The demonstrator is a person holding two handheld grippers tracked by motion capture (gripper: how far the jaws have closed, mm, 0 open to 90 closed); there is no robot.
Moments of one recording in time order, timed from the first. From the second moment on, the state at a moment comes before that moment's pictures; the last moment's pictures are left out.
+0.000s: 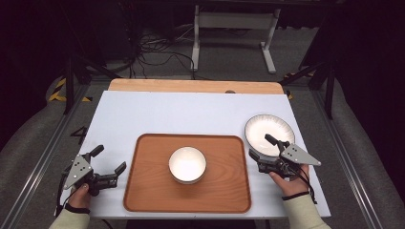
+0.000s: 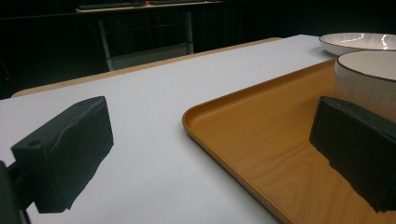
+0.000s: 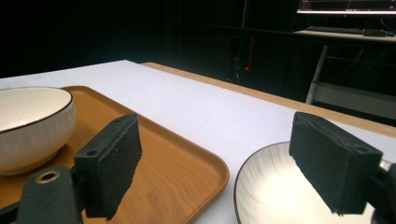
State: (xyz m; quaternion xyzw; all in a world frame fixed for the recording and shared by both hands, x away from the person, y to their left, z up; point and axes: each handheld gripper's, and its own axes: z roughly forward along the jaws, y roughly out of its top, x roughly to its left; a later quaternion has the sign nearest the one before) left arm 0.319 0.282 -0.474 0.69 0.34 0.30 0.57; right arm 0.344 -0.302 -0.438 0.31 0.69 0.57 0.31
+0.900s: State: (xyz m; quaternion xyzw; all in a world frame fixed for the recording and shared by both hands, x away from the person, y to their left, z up) left arm 0.319 0.281 -0.474 0.69 0.34 0.31 0.57; right arm 0.340 -0.317 -0.459 0.31 0.69 0.61 0.26
